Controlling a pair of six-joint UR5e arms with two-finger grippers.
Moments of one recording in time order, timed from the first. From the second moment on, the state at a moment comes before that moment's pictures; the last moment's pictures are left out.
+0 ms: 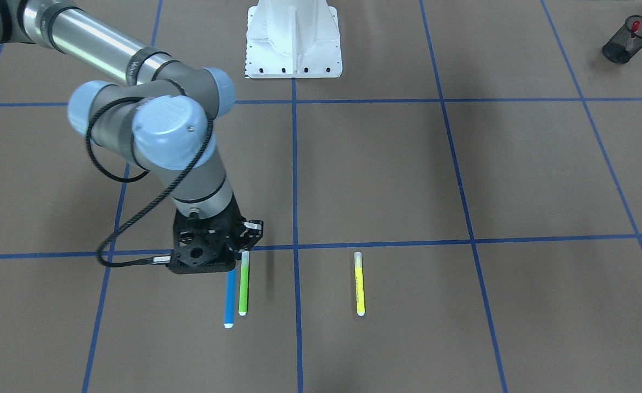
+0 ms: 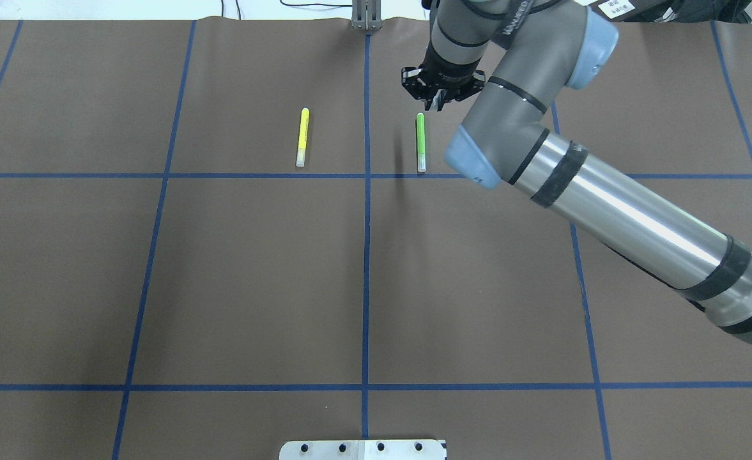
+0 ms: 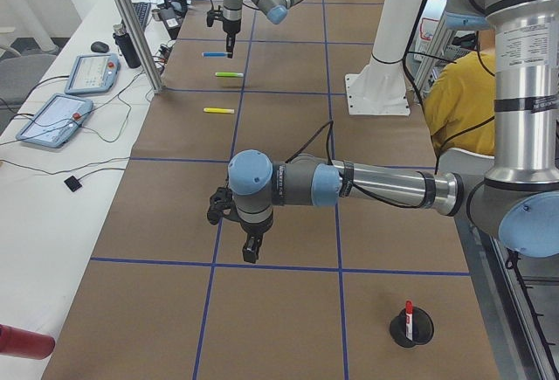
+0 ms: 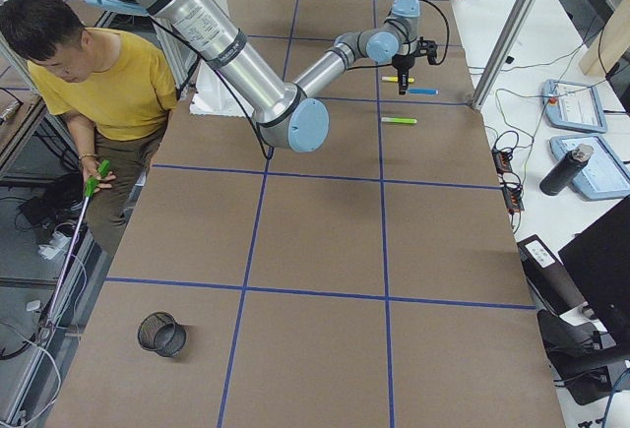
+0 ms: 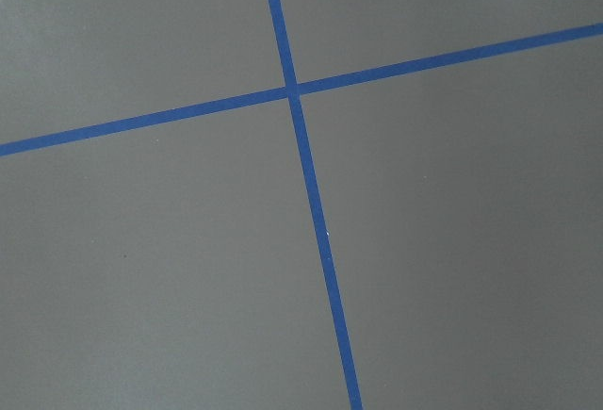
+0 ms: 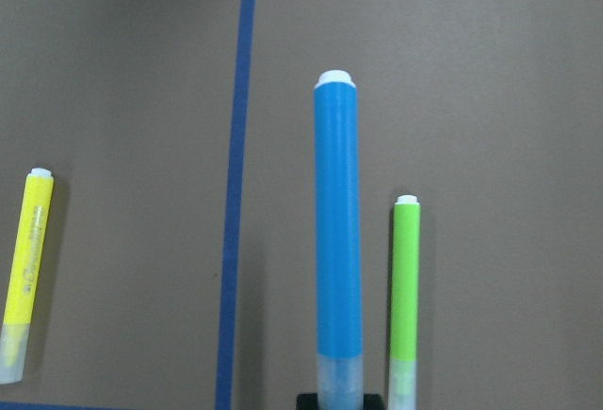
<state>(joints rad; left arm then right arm) -1.59 -1.46 -1.79 -1.46 -2.37 0.20 0.87 -0.72 1.36 -1.47 2.04 1.00</state>
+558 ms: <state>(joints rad) -1.59 -1.45 -1.76 -1.46 -2.36 0.20 1.08 -1.06 1.64 -1.46 2.23 0.91</state>
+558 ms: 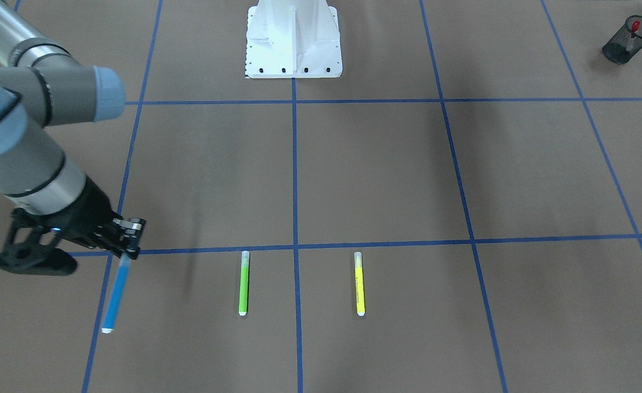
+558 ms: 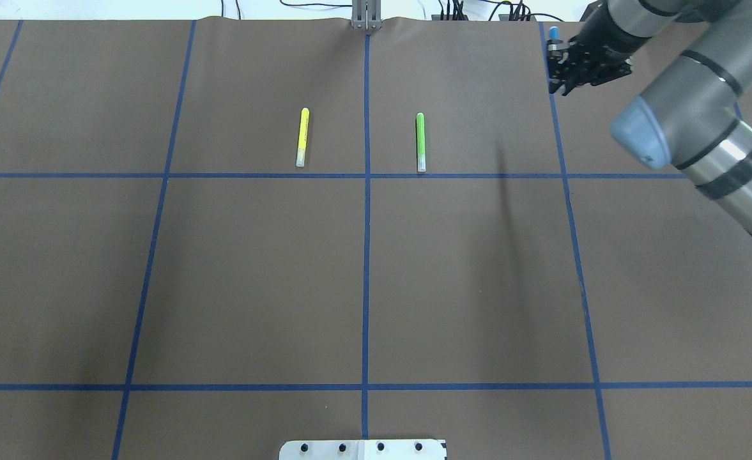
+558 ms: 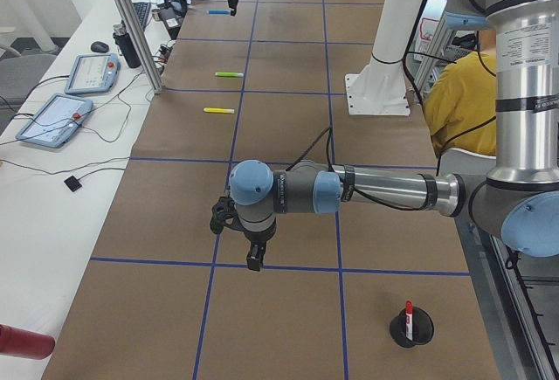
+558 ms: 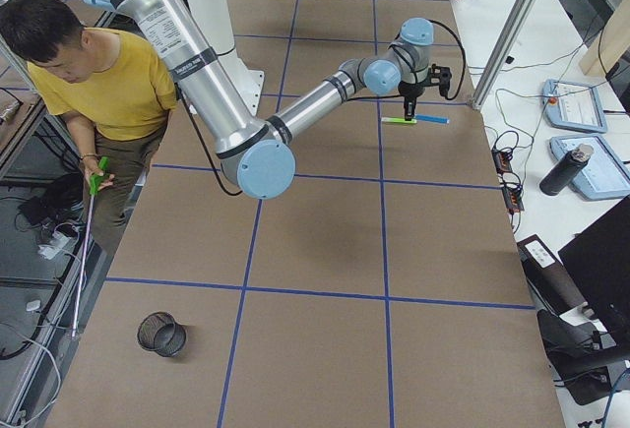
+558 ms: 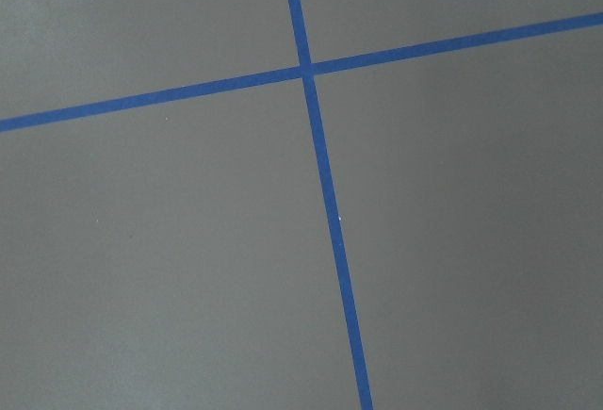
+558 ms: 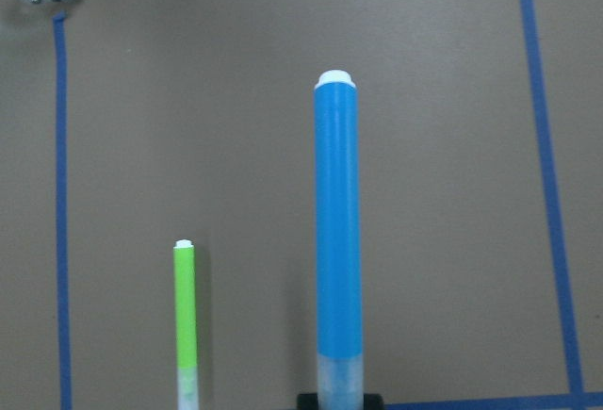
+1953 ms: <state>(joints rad) -1.59 -1.46 -1.76 -1.47 -2.37 0.20 1.52 -1.92 2.02 -1.47 2.20 0.08</state>
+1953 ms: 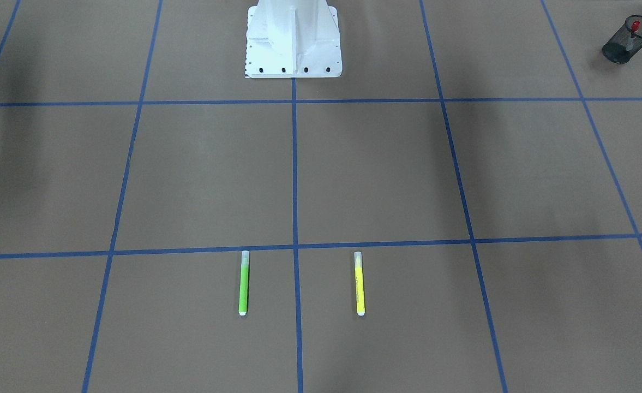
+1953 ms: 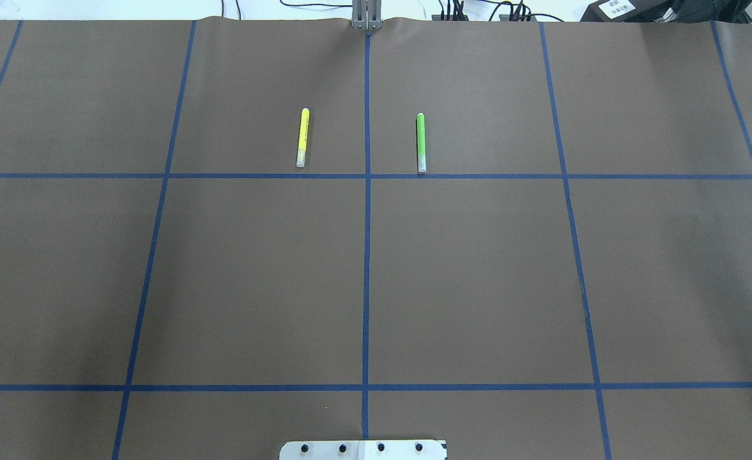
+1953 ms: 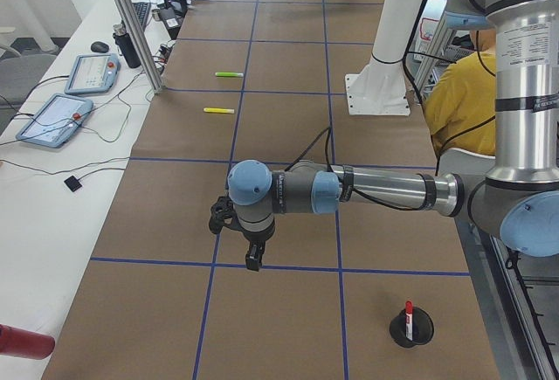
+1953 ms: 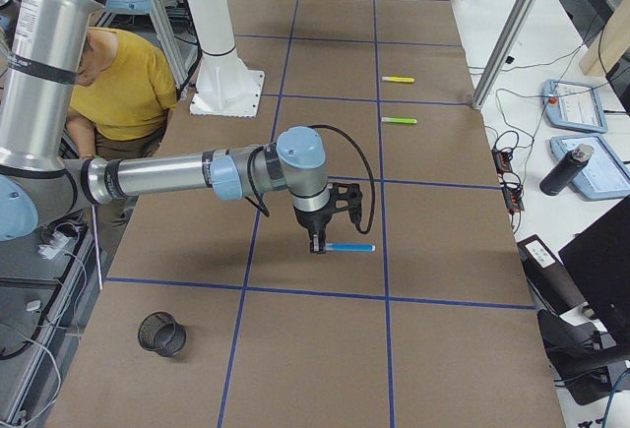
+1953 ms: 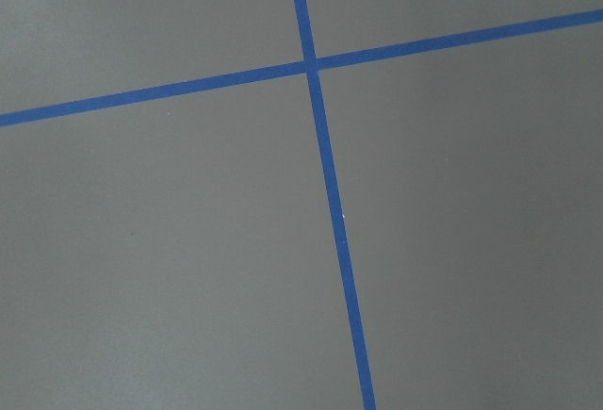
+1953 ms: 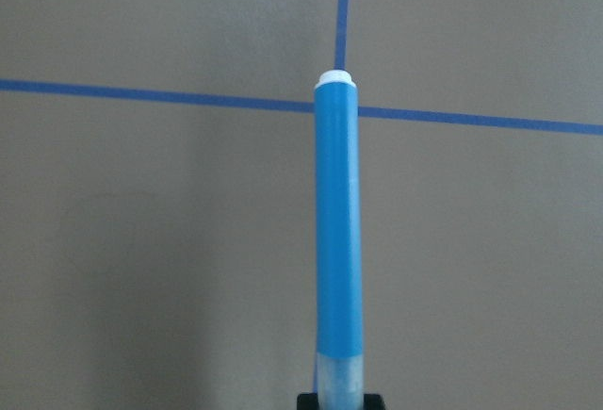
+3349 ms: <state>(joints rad) -1.59 -1.45 -1.76 -1.54 -2.37 0.20 2.26 -2.24 2.08 -2.21 2.40 -0.29</state>
